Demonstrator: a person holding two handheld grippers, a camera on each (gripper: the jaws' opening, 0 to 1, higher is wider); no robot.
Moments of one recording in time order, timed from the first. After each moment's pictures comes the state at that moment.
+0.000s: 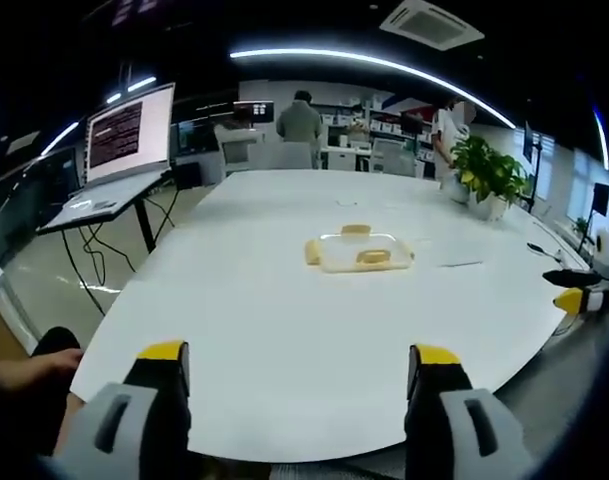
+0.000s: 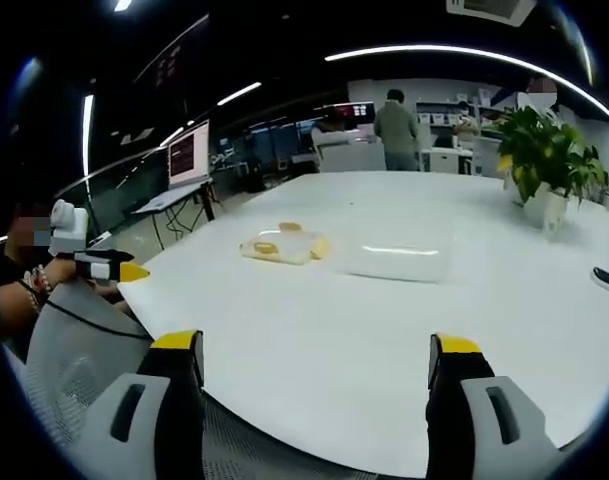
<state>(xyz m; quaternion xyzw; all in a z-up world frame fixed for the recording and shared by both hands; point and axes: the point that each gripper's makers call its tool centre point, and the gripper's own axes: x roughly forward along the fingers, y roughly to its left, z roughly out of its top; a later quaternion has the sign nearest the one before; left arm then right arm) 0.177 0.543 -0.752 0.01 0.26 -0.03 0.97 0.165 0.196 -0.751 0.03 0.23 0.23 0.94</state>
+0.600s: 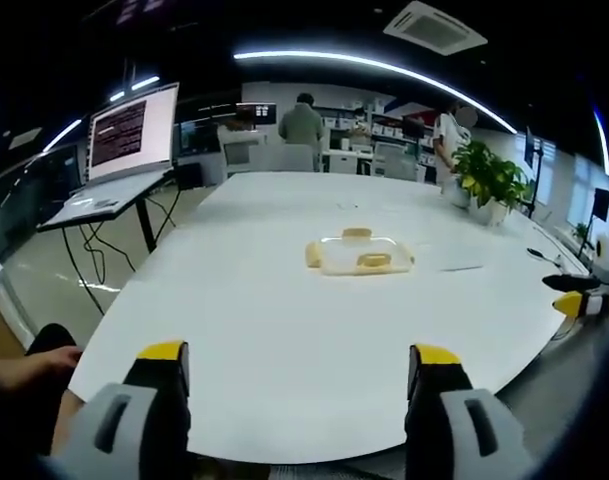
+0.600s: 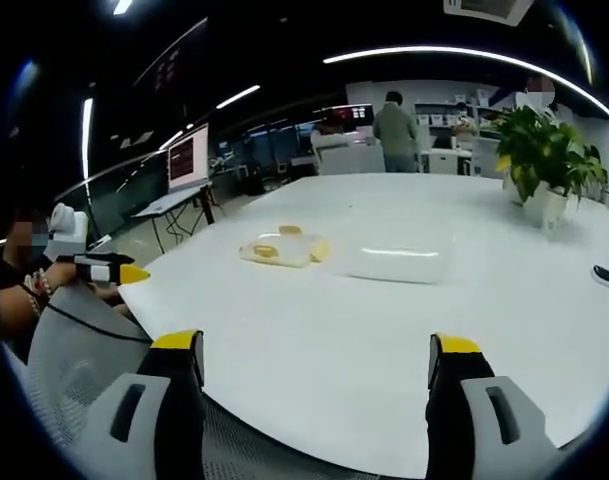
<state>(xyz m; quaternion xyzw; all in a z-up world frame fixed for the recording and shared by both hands) 0.178 0.544 -0.751 0.00 0.25 -0.03 0.97 0.166 0.195 -0.750 0.03 0.23 0.23 0.95</state>
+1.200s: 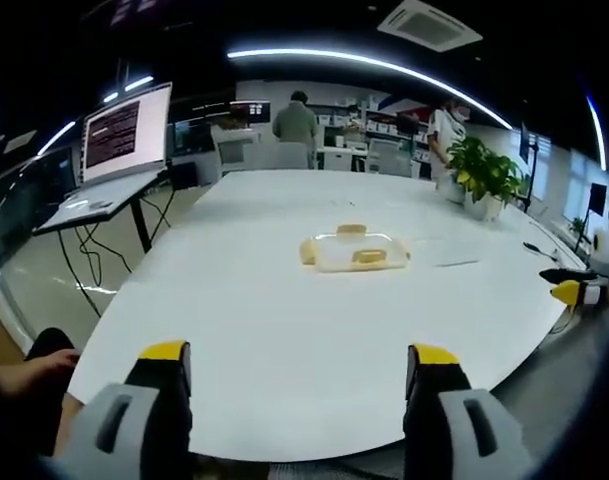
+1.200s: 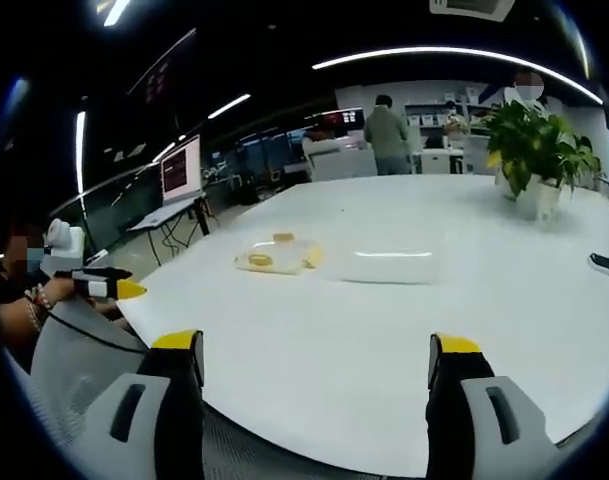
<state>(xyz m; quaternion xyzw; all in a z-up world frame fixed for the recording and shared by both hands) 0.177 0.541 -0.753 0.01 0.26 -0.04 0.97 0.169 0.187 -0.747 0.06 0.22 0.21 0.95</state>
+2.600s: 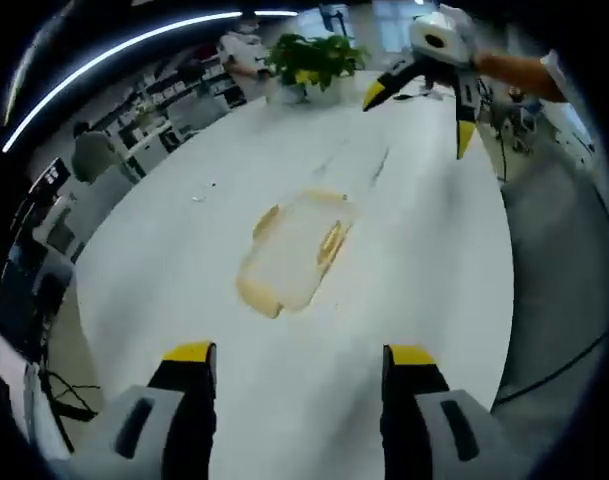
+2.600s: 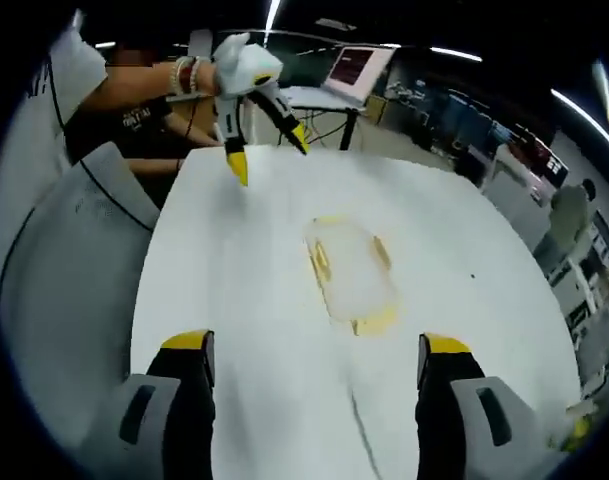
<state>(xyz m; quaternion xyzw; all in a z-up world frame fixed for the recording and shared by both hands) 0.347 0.519 -0.769 0.33 0.36 -0.41 0.77 0.309 0.302 -0.743 -0.33 0.27 0.55 0.72</state>
